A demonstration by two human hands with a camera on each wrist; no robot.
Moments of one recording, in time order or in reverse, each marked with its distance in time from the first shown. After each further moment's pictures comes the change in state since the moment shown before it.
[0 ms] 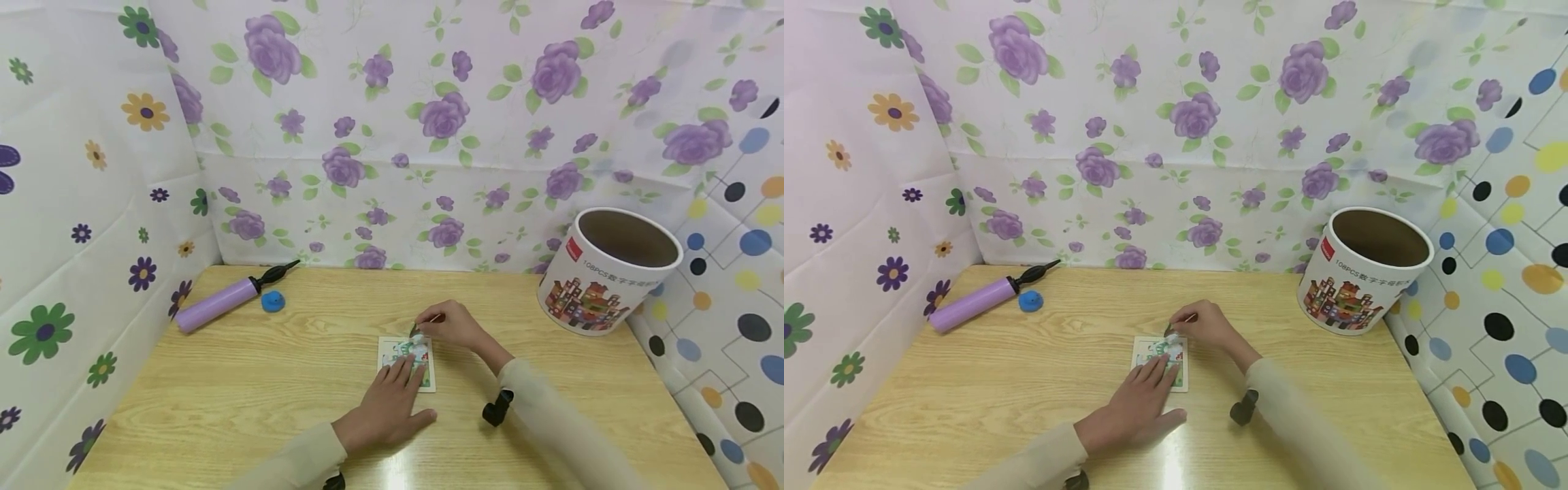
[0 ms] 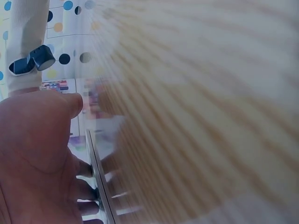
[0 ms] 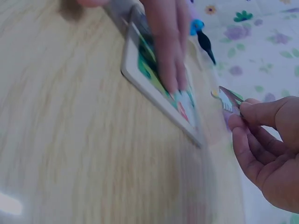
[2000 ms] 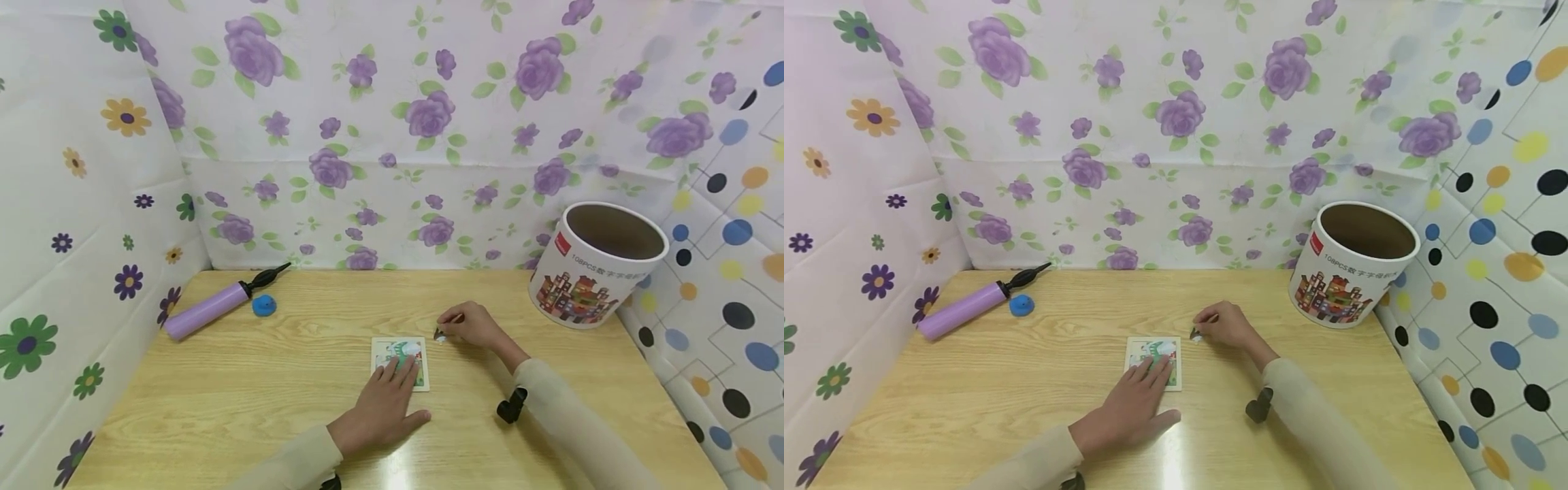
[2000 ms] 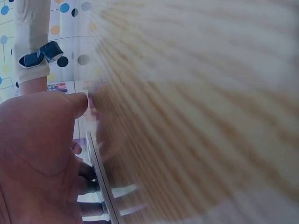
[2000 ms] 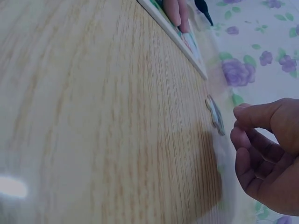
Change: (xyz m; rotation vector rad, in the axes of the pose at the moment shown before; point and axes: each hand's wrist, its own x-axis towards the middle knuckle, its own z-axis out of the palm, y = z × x) left_hand 0.003 0.000 0.005 0.064 0.021 0.044; right_hand -0.024 0.046 -0.026 -0.074 0.058 0.160
